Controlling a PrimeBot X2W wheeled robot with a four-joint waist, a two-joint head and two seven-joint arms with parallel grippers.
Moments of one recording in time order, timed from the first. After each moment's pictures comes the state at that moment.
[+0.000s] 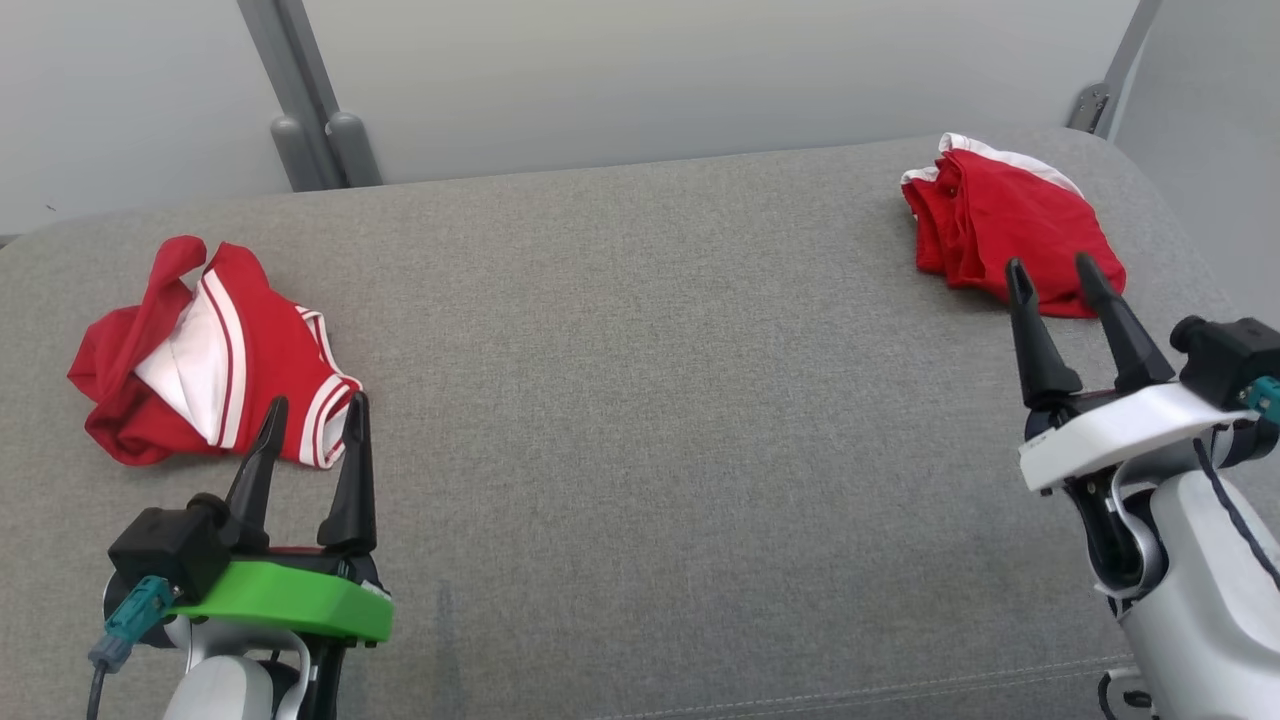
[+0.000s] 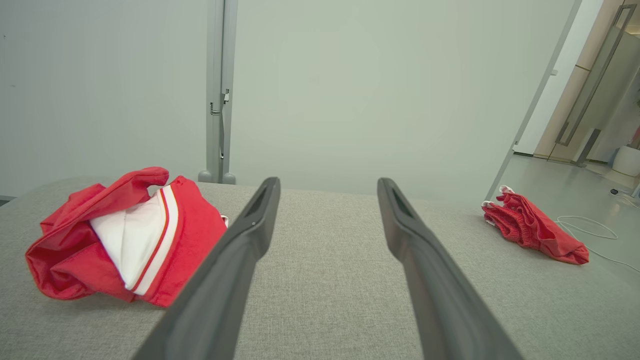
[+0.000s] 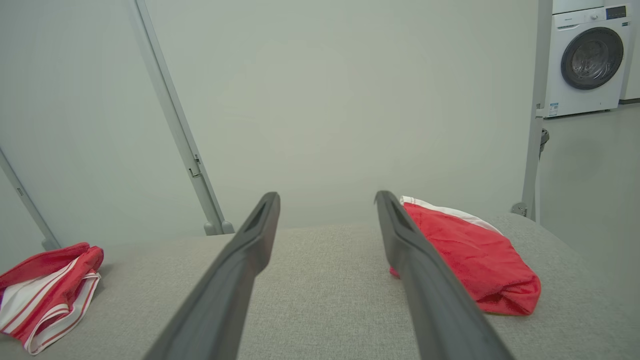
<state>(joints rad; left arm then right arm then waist) -0.07 0.07 -0.12 0.11 -0.41 -0.12 -0.25 -0.29 -0.23 0.18 0.35 0.43 0.11 -0.25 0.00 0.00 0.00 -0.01</state>
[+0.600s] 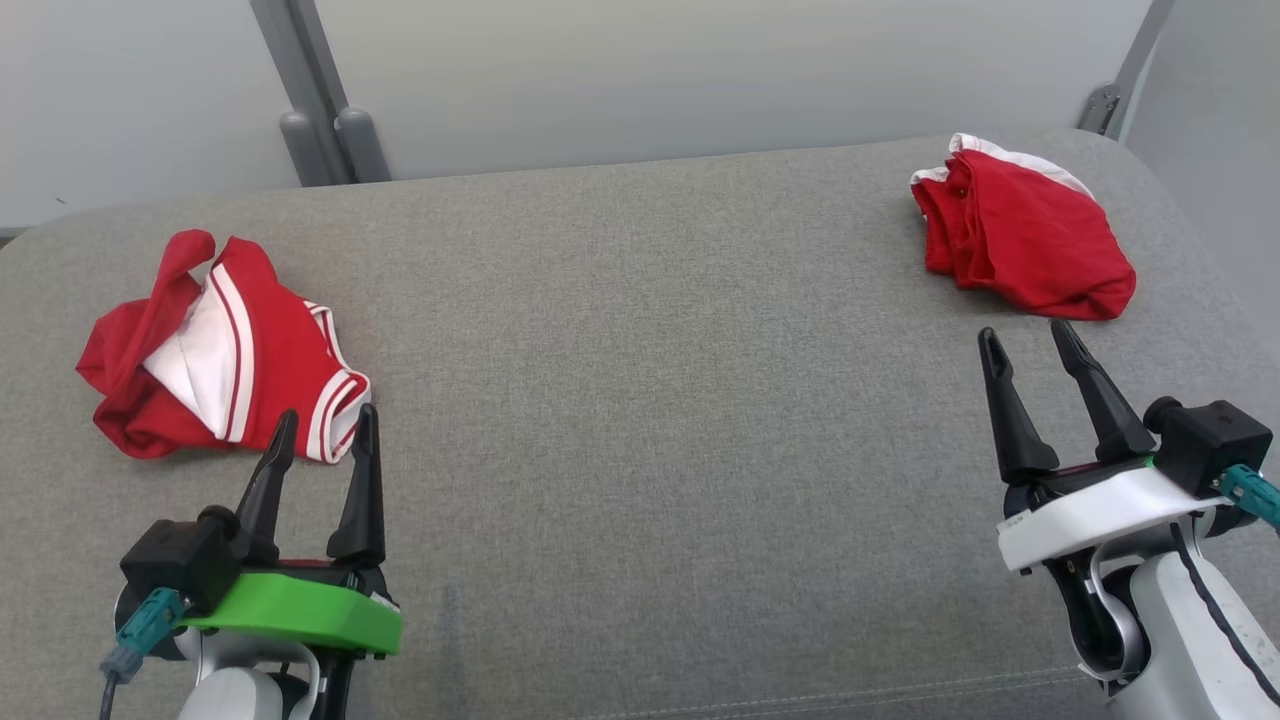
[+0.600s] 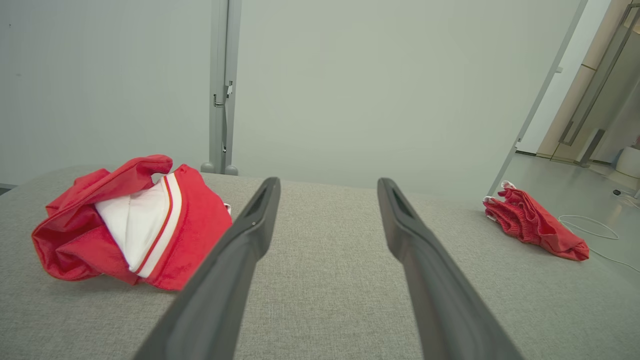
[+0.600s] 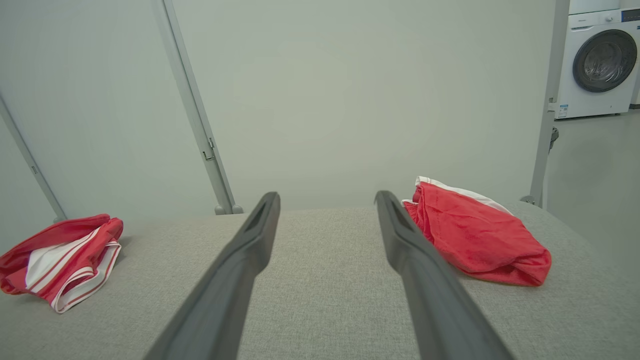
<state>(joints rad) -0.05 0.06 -0.12 0.11 -0.41 -0.12 -0.25 -0.09 -0.18 0.17 0.15 0.34 0.09 -0.25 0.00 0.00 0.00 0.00</state>
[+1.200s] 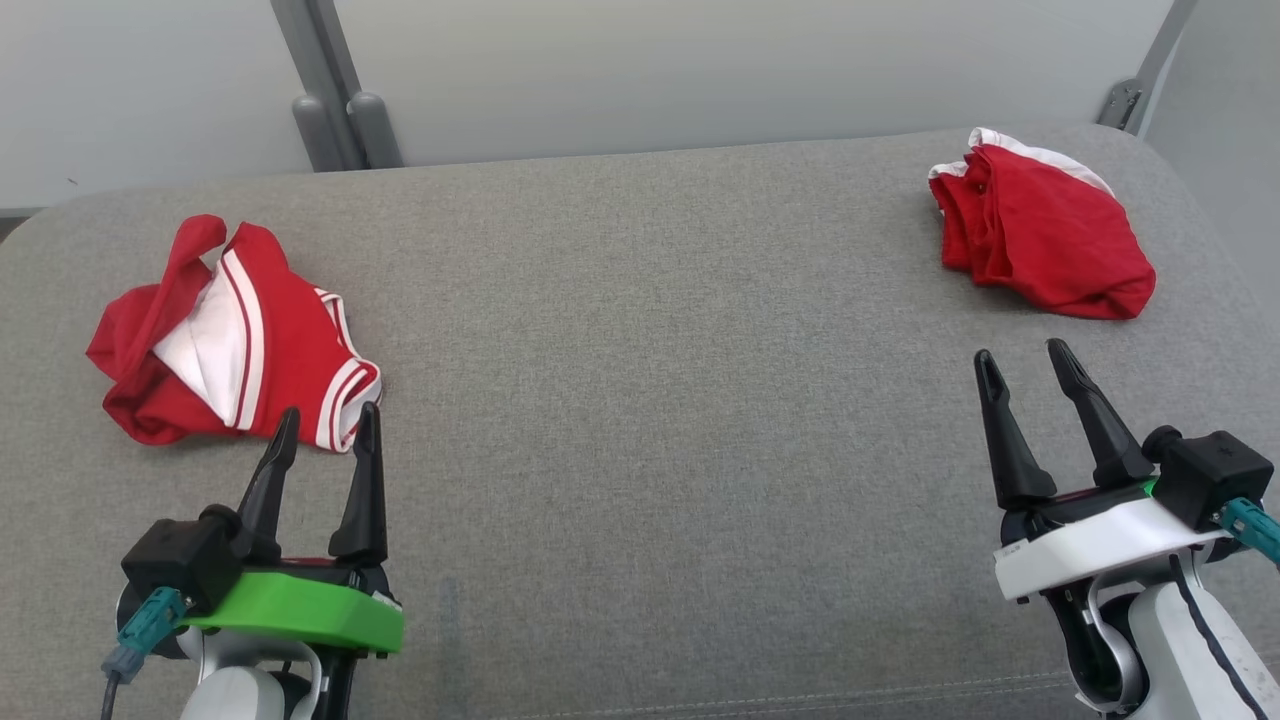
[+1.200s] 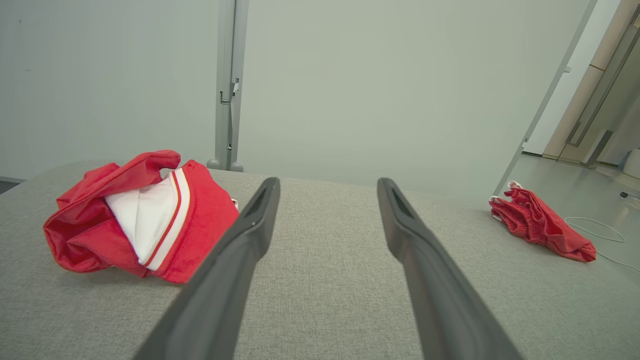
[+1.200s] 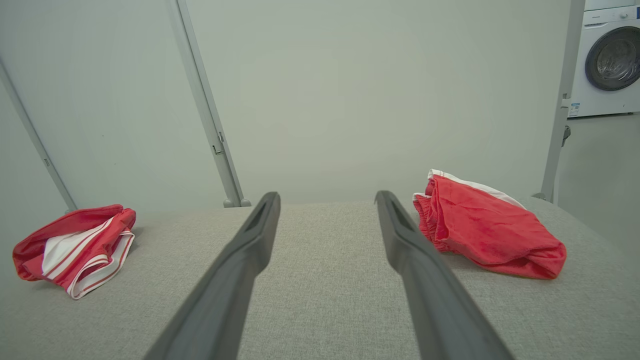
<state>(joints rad) -0.05 0.05 -0.12 0.10 -0.41 -0.12 -0.25 -0.02 -0.16 0.16 0.08 0.30 0.09 -0.25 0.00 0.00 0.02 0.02</state>
